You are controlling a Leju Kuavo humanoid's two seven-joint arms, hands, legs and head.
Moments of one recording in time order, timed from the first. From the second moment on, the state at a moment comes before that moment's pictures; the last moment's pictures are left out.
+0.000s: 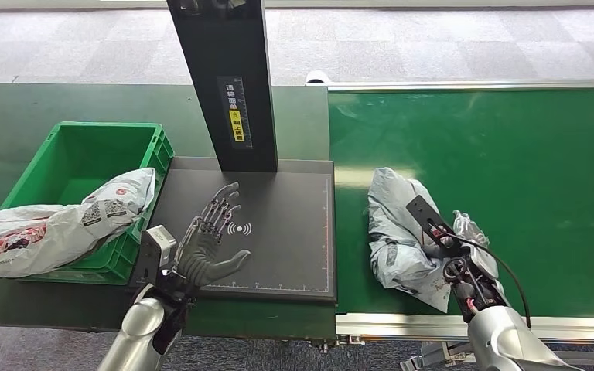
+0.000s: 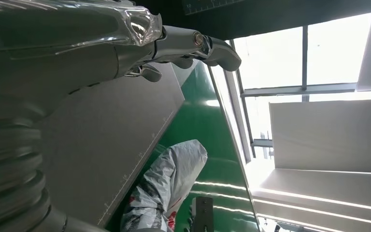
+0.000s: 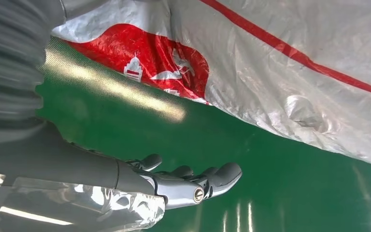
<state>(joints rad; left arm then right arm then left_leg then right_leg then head) -0.21 -0.09 -0.26 -1.30 0.01 -0.23 -0.35 -0.68 -0.11 -0.02 -0.38 0.97 -0.15 0.20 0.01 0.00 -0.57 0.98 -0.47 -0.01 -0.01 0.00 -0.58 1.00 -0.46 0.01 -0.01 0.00</state>
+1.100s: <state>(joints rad) -0.19 -0.09 -0.24 -1.32 0.01 -0.22 -0.37 -0.70 -0.05 -0.08 -0.37 0.97 -0.11 -0.04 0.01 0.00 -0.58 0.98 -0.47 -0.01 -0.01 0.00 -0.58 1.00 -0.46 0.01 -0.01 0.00</state>
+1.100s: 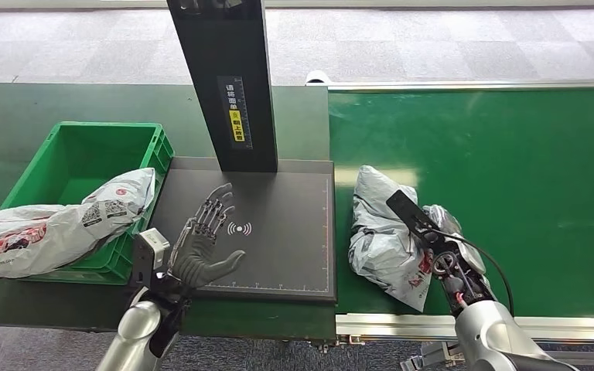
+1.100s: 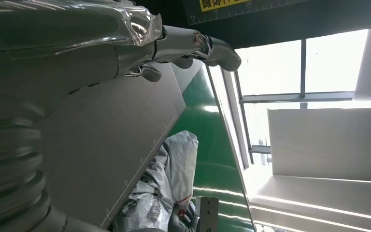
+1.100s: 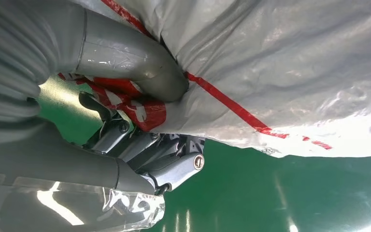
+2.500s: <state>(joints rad) -0.23 -0.09 -0.23 -1.27 0.03 -0.21 -0.41 -0.46 0.04 -0.13 -1.11 0.63 -0.54 -0.50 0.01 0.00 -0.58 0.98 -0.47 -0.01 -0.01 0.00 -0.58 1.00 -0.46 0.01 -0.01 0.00</state>
